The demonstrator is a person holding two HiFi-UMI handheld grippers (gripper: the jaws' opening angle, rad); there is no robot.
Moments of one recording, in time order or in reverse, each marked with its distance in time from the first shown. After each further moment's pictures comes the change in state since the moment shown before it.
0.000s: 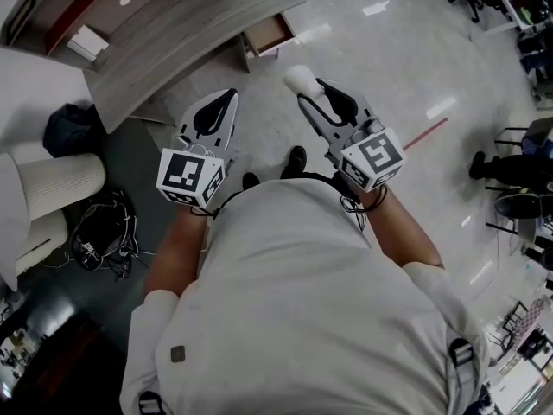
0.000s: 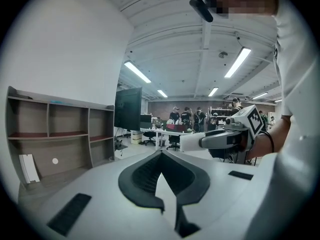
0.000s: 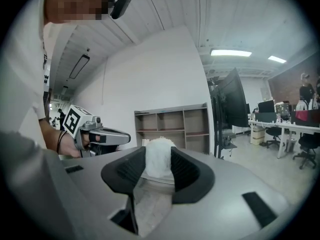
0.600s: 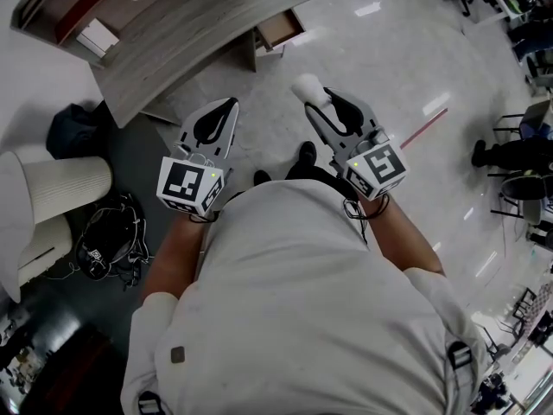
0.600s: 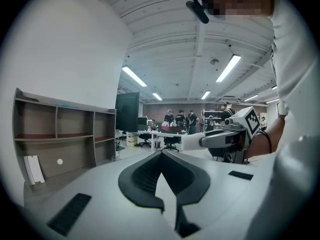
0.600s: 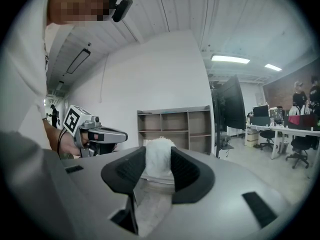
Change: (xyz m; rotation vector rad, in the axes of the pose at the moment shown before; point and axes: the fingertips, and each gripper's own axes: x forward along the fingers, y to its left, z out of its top) left arm -0.111 0.022 -0.018 0.023 -0.033 -0.072; right arm 0.000 0.110 -0.009 -0.024 -0.023 -0.070
